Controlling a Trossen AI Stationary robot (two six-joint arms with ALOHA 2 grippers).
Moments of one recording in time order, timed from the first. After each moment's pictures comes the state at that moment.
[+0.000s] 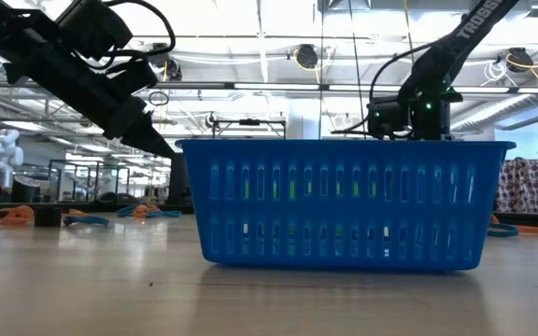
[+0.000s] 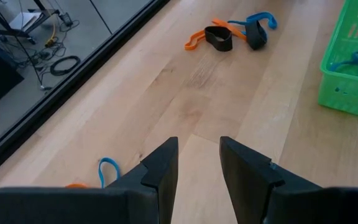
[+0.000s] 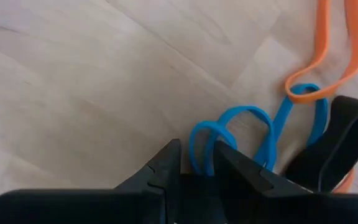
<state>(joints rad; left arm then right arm) 0.09 1.03 0.33 0.12 -0.42 -0.07 -0.63 1.57 0.79 -0.70 0.10 0.38</state>
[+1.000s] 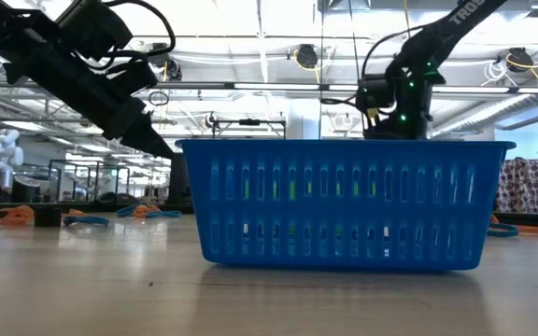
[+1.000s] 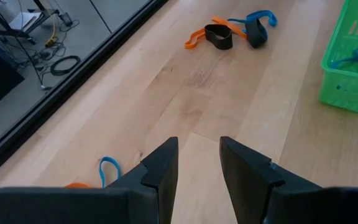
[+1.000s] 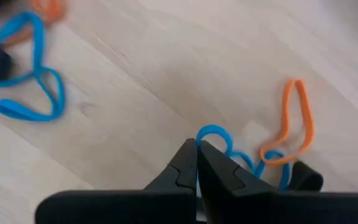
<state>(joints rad) 0.09 1.03 0.33 0.11 -0.42 -0.07 -0.67 1.56 1.00 -0.78 0.05 0.24</state>
